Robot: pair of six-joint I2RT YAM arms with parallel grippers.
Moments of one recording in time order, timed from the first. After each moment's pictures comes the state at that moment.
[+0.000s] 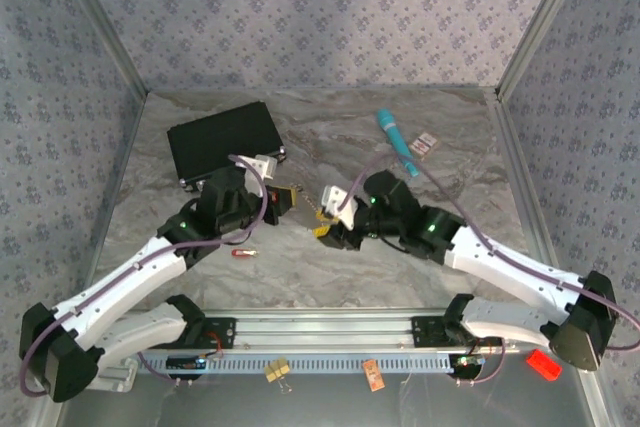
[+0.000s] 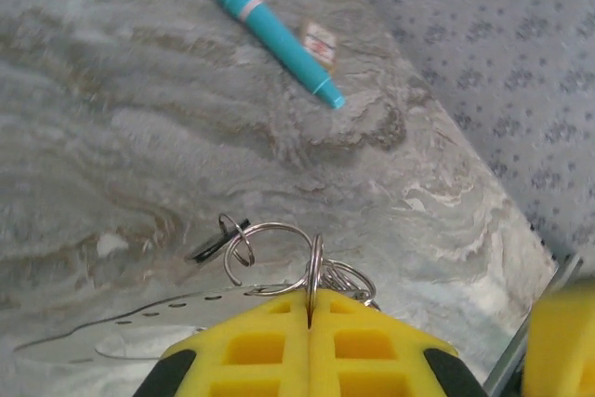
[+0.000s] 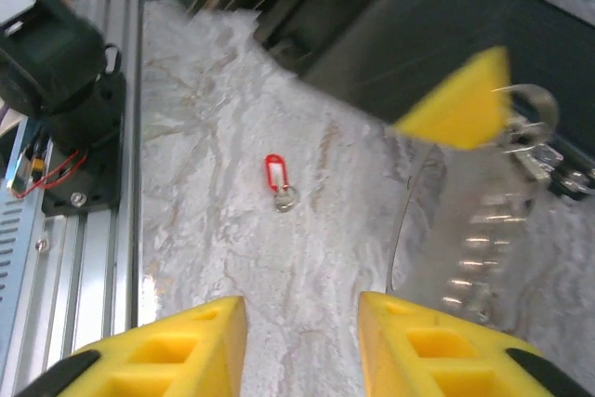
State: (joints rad) left arm -0.72 0.97 0.78 -0.27 0.15 -0.60; right arm 0.93 1.09 0.86 -0.29 -0.33 -0.25
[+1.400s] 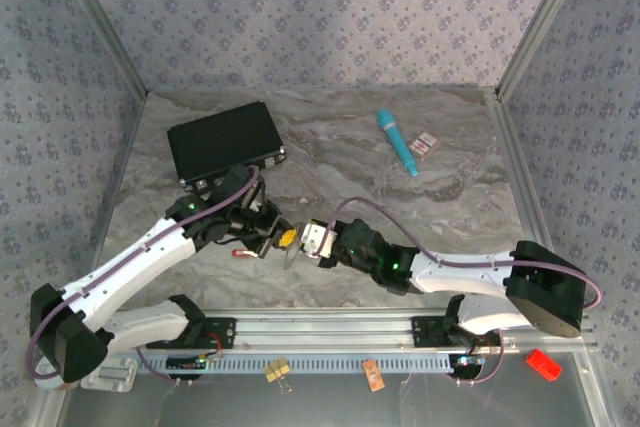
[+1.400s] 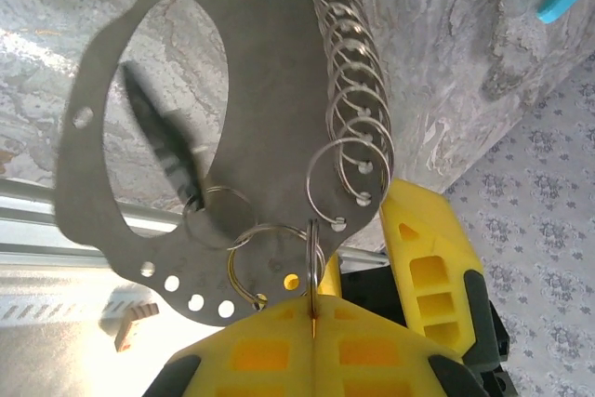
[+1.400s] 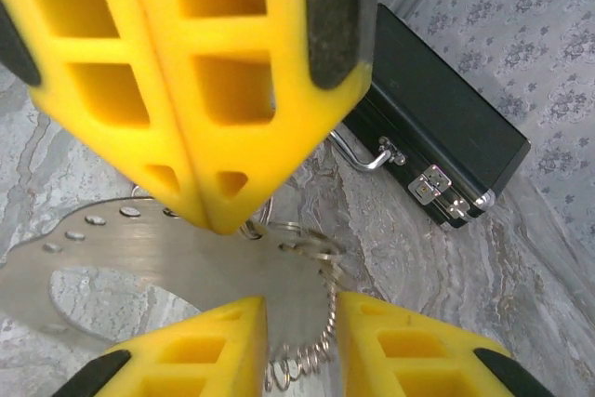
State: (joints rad) left arm -0.74 1.08 0.93 -0.78 0.41 -1.67; right arm 1.14 1.29 0.52 0.45 0.16 -0.46
